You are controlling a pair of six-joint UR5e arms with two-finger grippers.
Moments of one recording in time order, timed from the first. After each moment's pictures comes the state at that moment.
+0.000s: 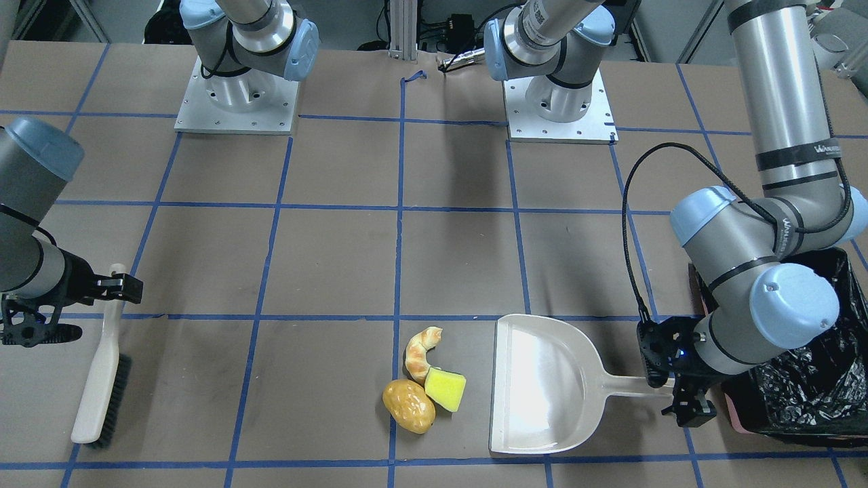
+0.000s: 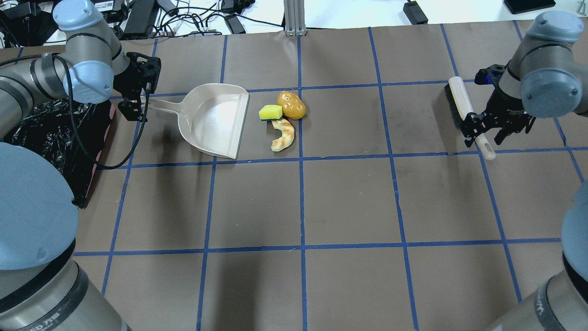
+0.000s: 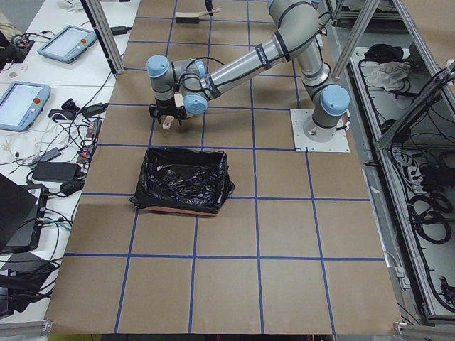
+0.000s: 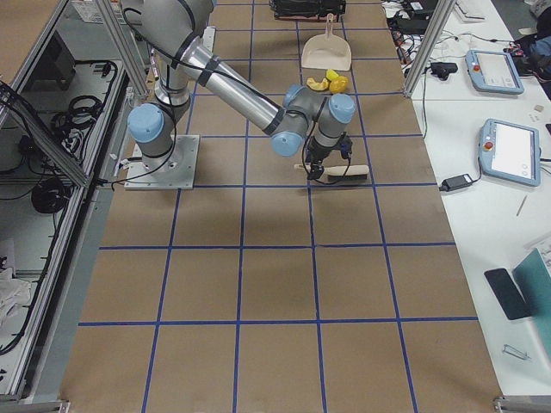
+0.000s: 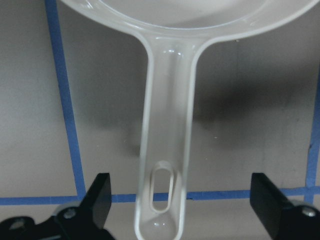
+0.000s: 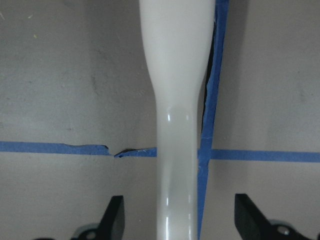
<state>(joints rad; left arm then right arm) -1.33 -2.13 -1.50 -1.05 1.60 1.85 1.20 -1.17 1.74 -1.96 -1.64 -0.41</state>
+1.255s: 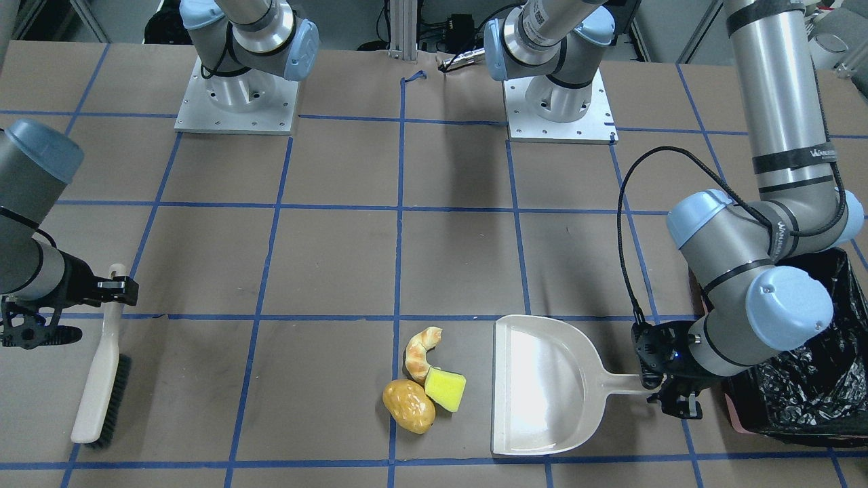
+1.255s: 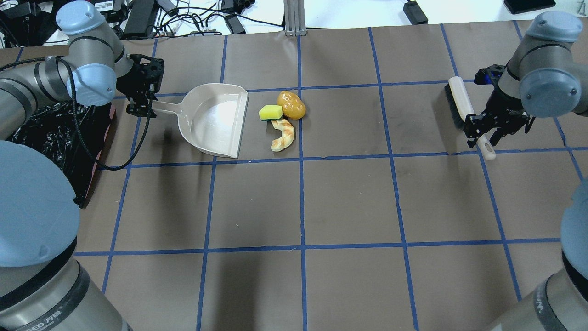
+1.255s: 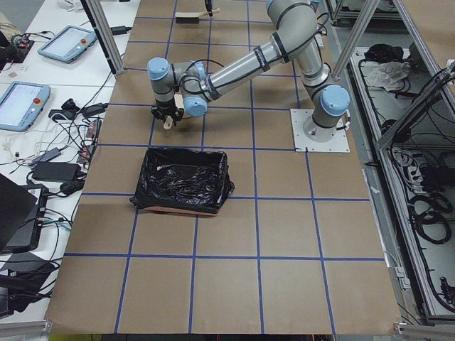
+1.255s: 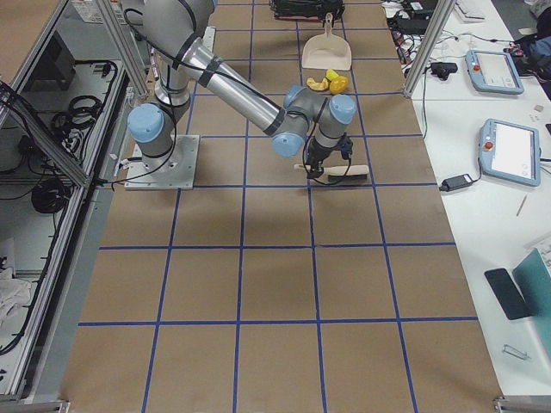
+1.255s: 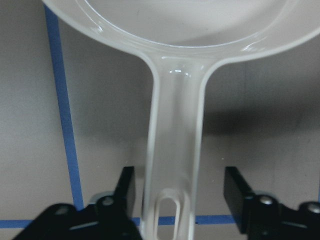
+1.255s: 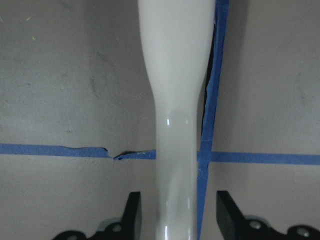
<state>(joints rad) -1.34 -2.14 -1.50 -1.04 1.57 1.84 1.20 -1.17 1.73 -1.96 -1.64 -0.41</state>
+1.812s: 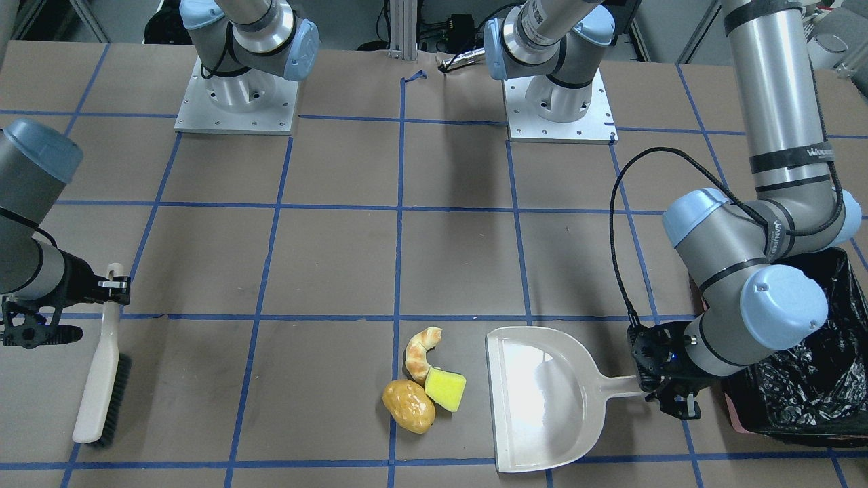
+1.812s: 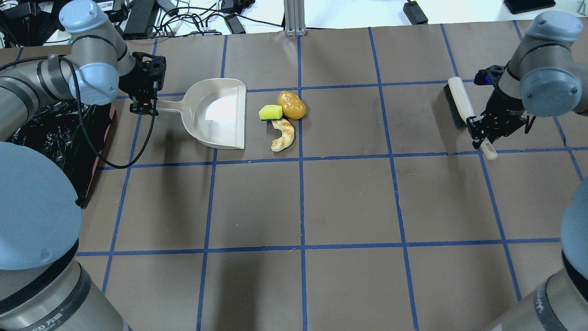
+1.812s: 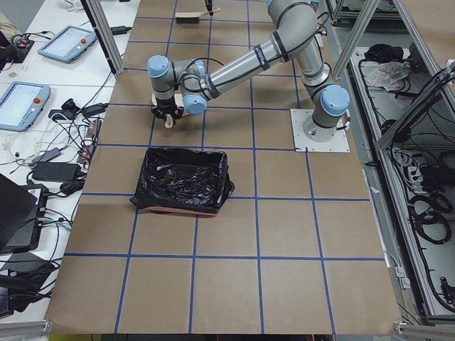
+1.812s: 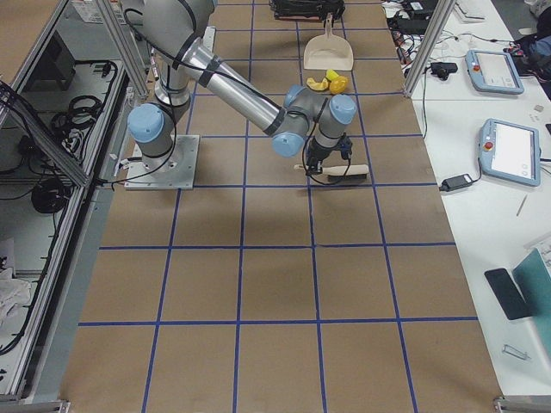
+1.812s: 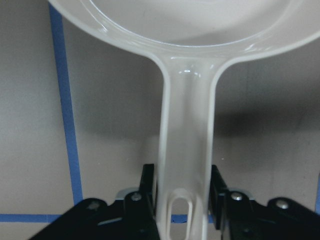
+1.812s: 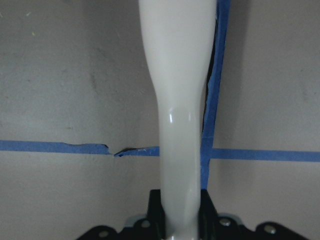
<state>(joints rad) -1.35 -2.14 -1.50 -1.04 1.57 1.78 1.20 -1.17 1.73 -1.94 -1.64 -0.41</state>
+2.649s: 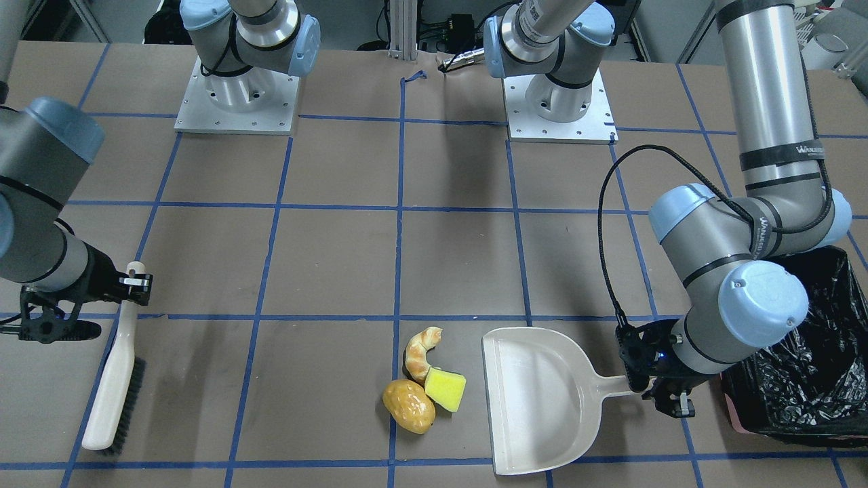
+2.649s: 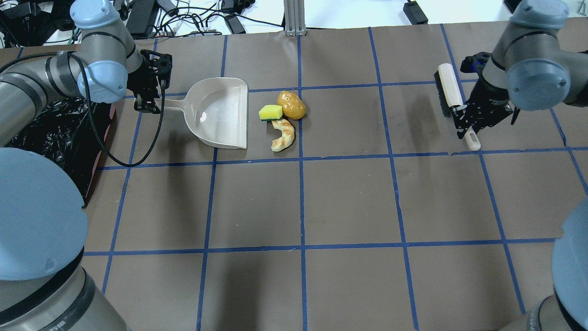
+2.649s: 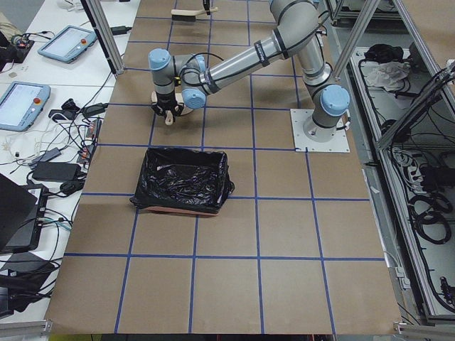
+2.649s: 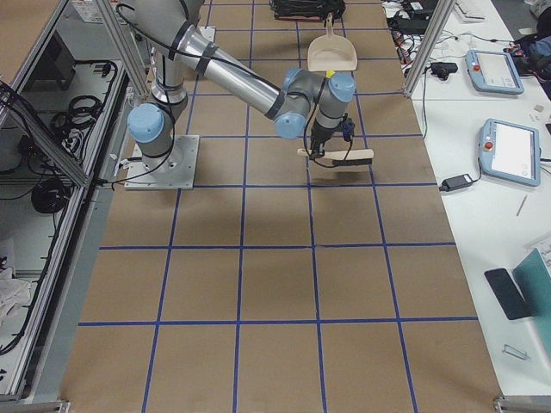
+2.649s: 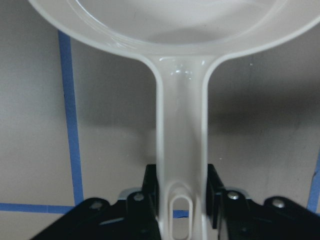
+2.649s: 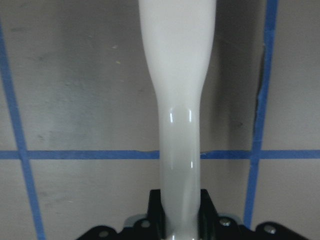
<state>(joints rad) -1.39 -2.13 -1.50 -1.04 1.64 1.72 1.33 -1.22 1.71 -1.93 -1.60 -0.25</state>
